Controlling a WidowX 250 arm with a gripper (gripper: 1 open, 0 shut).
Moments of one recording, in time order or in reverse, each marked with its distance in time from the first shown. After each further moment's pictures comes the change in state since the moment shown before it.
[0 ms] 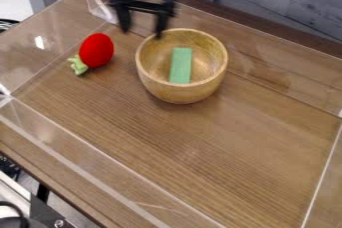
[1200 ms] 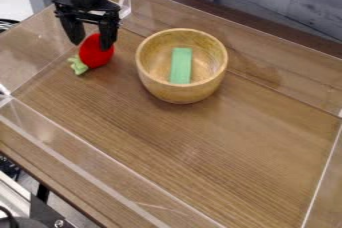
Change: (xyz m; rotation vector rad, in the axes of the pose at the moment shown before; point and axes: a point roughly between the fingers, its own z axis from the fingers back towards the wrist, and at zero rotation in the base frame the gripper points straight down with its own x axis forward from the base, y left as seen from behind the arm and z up) arm -0.014 0.051 -0.024 -0.014 0.057 -0.054
